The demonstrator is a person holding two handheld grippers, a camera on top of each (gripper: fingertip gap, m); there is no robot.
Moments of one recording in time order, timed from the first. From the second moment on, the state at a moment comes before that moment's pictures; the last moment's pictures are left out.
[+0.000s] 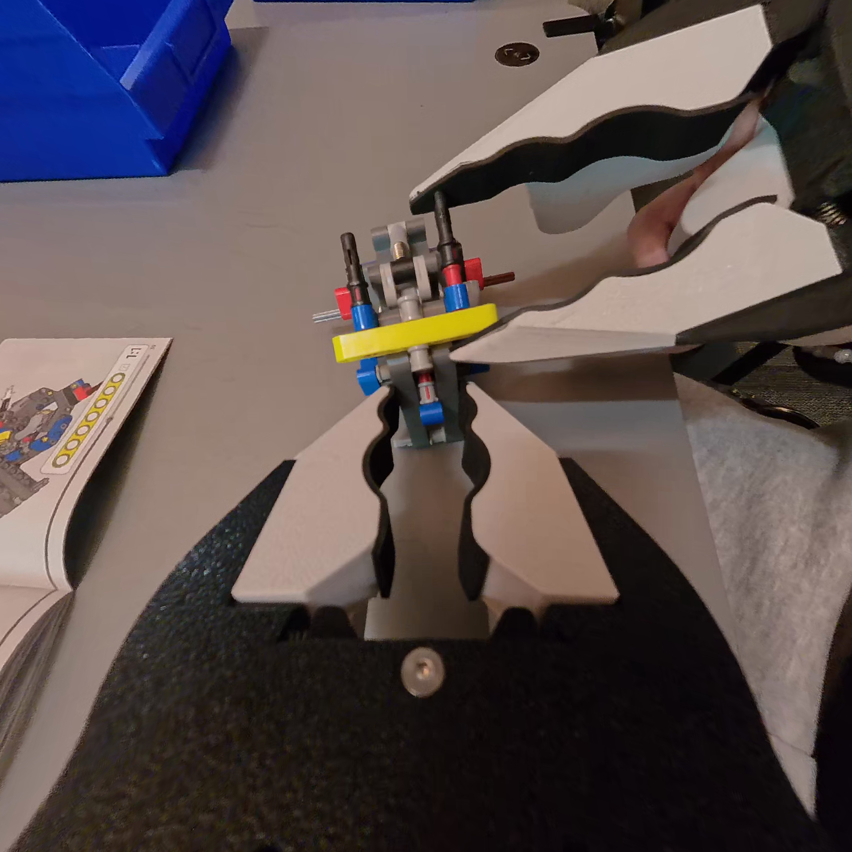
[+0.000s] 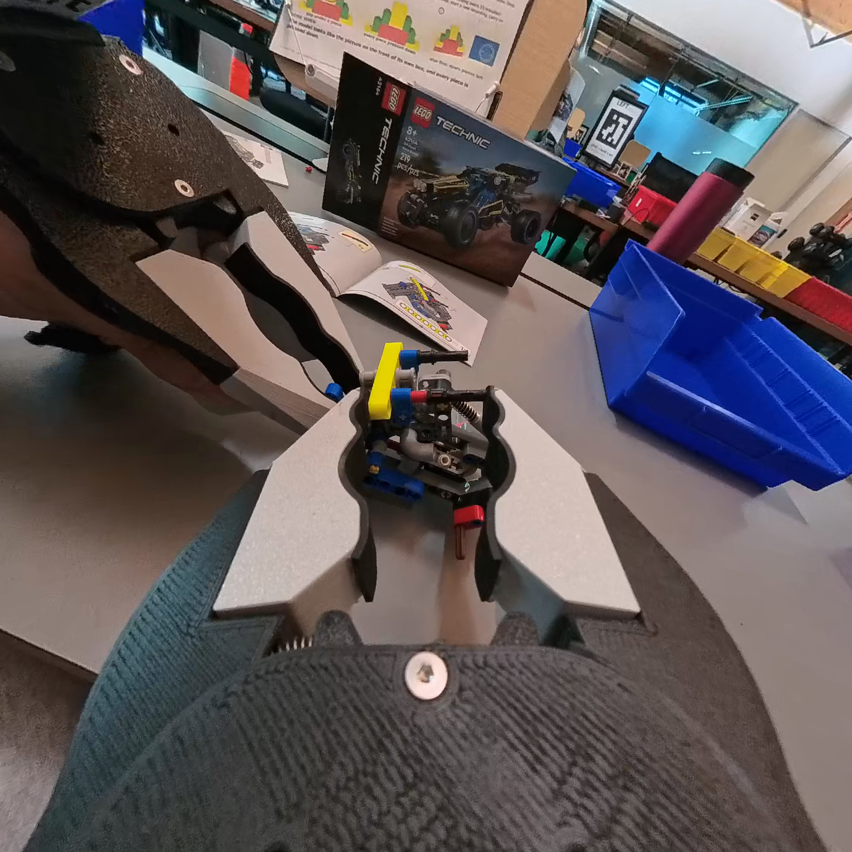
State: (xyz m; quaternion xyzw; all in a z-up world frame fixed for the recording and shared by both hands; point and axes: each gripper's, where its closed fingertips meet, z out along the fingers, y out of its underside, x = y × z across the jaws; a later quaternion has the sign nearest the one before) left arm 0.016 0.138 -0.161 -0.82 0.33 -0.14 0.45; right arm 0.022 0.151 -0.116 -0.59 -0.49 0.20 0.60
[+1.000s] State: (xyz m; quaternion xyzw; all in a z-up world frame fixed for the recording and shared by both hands) left arm 0.036 0.128 -0.129 -0.50 0.60 0.20 0.59; right arm 0.045 0.150 -0.117 -0.57 -0.51 0.32 0.55
